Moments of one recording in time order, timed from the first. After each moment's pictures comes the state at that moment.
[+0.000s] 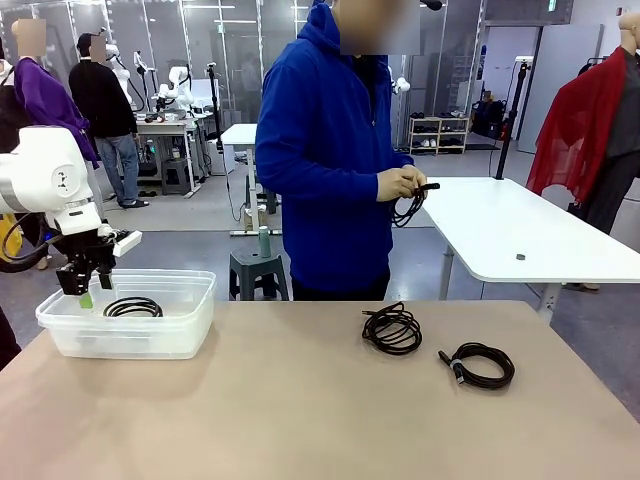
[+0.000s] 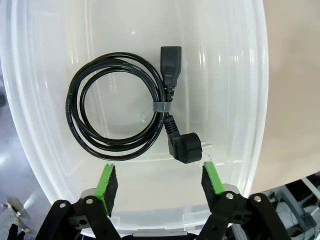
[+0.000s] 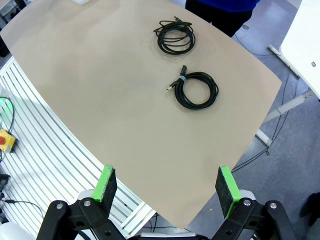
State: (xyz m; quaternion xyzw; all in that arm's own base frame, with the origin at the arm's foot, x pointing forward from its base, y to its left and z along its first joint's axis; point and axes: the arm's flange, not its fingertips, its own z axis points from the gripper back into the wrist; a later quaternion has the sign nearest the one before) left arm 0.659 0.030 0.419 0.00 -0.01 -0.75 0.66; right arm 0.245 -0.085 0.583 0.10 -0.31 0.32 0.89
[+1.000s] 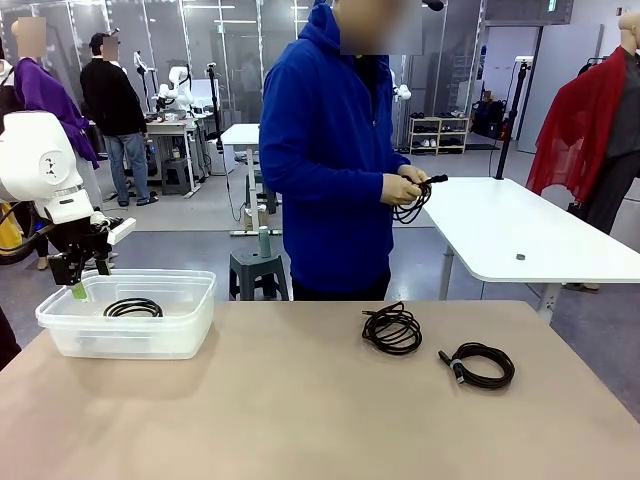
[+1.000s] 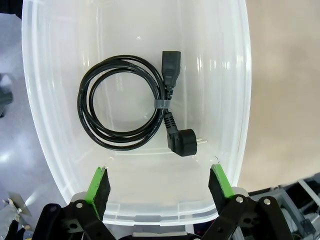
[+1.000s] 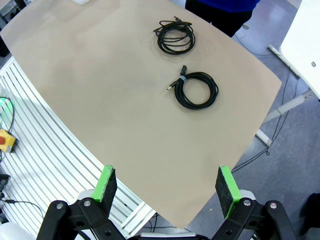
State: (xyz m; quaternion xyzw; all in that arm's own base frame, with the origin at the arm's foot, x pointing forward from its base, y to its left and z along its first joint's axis) left arm 0.649 0.033 0.444 0.00 -0.04 -0.74 0.67; right arm 0.245 -0.085 0.583 0.10 -0.31 0.32 0.89
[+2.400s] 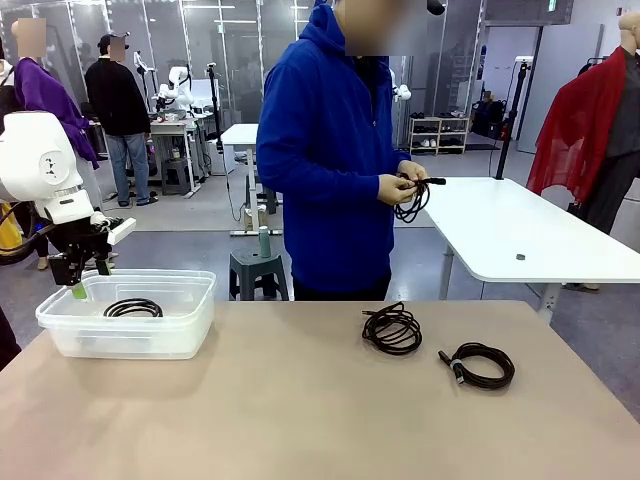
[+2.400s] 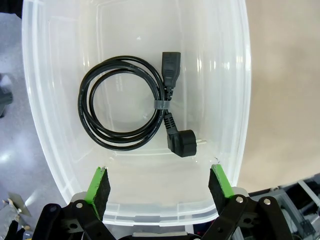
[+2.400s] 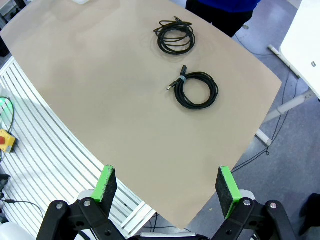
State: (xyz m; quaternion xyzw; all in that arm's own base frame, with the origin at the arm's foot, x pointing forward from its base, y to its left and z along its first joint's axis) left arm 0.648 0.033 0.446 0.00 -0.04 -0.74 0.67; right arm 0.245 -0.085 0.583 0.10 -0.31 0.32 0.89
